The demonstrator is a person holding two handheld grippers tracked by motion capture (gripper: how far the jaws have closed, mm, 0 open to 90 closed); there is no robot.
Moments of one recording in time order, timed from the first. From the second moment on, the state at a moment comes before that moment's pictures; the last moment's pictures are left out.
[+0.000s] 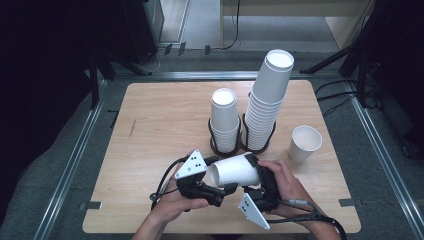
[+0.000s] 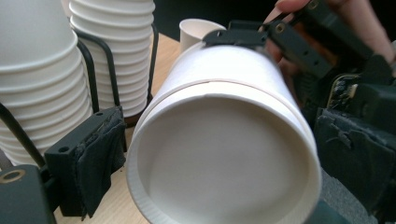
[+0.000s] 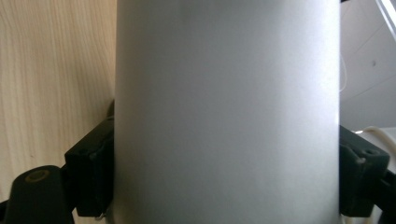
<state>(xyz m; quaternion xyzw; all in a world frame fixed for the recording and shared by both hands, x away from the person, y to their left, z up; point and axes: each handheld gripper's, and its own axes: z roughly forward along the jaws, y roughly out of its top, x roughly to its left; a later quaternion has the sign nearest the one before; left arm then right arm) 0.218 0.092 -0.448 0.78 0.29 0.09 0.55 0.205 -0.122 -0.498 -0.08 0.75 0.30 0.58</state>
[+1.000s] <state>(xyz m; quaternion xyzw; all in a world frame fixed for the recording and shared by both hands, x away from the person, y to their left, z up) 0.225 0.099 -0.455 0.79 0.29 0.06 0.53 0.202 -0.119 -0.501 -0.08 0.77 0.30 0.56</state>
